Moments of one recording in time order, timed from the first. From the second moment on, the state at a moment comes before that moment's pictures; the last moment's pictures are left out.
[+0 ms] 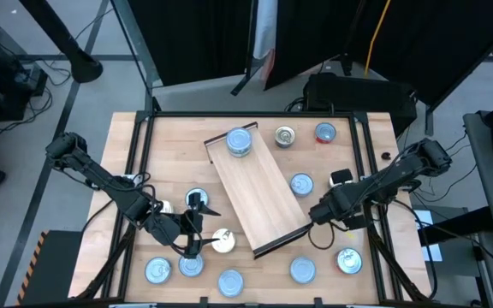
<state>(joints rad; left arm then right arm) -0.62 1.30 0.86 -0.14 -0.54 -0.23 0.41 1.46 1.01 -1.57 0.10 0.29</state>
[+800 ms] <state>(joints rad) -0.62 1.30 0.93 -0.02 -0.93 0.09 0.31 1.31 1.46 -0.60 0.43 0.11</state>
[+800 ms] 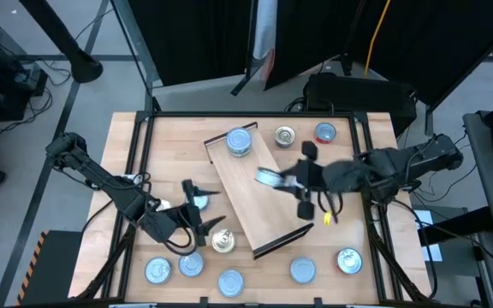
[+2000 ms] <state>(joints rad) -0.32 1.30 1.00 0.83 -0.65 2.54 -0.09 1.34 1.46 0.24 -0.16 0.28</state>
